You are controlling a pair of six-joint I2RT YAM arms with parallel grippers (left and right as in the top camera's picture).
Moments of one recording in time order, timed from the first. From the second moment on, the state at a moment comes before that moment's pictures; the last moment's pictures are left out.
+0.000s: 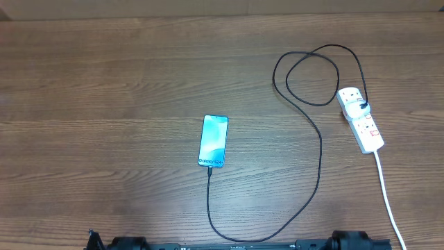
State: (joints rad) left arm -0.02 0.02 1.19 -1.47 -0.30 -0.50; right arm -0.03 0.01 1.59 -0.65 -0.26 0.45
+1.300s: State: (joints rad) left arm -0.02 0.02 1.19 -1.47 -0.30 -0.50; right arm -0.03 0.13 0.19 0.10 -0.15 0.46
